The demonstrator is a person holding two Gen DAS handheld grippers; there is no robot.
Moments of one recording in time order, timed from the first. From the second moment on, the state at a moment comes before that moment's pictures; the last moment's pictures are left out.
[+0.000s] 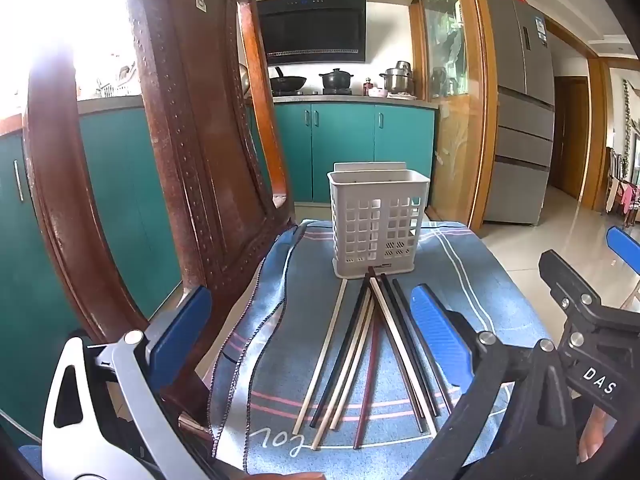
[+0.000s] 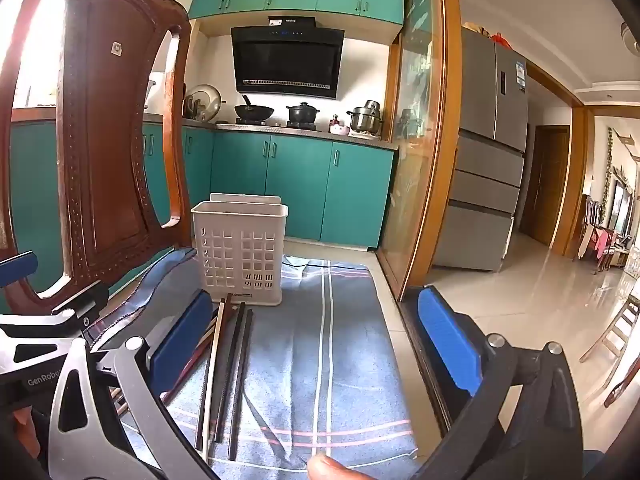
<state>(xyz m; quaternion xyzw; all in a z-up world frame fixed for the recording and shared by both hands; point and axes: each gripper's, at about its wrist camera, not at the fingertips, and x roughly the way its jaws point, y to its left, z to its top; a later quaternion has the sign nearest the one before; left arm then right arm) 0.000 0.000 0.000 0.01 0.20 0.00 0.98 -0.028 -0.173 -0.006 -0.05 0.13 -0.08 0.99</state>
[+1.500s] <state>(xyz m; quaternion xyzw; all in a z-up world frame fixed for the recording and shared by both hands) 0.002 0.001 -0.003 0.02 0.20 0.00 0.98 -0.024 -0.185 -0.007 0.00 0.15 -0.08 0.99</state>
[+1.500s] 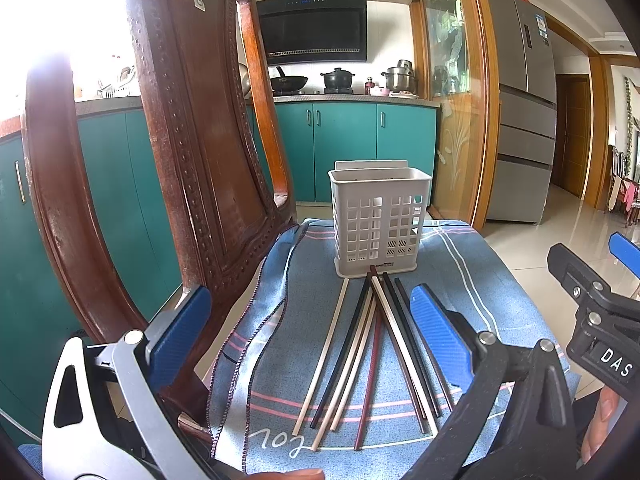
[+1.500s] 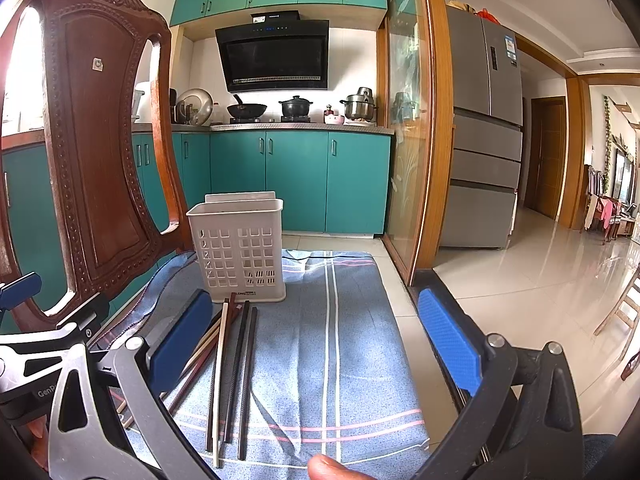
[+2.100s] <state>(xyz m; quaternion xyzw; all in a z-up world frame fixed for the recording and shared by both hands) 0.002 -0.001 -0.005 0.02 0.21 0.00 0.98 -0.024 -0.185 -0.007 0.00 0.15 -0.08 0.99</state>
